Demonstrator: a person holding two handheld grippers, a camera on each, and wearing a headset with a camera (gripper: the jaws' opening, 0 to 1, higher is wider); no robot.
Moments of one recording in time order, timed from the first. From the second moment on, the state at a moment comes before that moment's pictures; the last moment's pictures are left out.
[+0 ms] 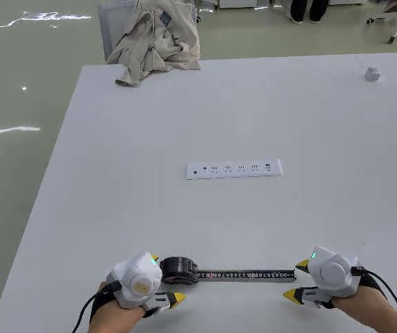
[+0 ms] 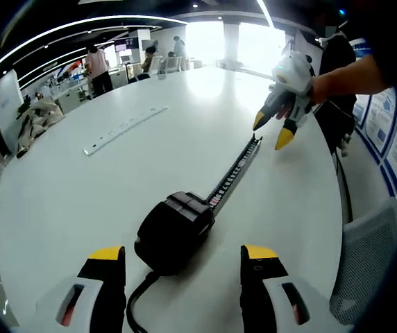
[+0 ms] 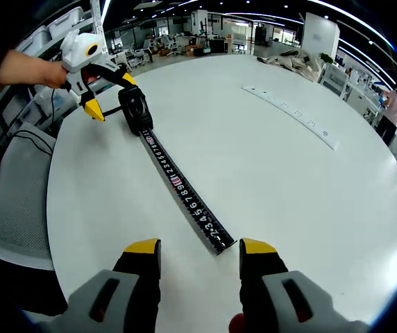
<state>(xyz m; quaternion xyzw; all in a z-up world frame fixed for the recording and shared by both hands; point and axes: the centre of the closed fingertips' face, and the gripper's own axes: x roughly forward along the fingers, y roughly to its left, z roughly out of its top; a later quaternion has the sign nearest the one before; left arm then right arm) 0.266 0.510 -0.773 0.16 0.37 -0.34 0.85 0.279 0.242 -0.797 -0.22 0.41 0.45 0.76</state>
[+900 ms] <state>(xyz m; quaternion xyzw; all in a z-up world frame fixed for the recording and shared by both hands) 0.235 0.524 -0.761 0.09 0.37 -0.26 0.89 0.248 0.244 -0.789 -0.16 0.42 0.37 0.81</state>
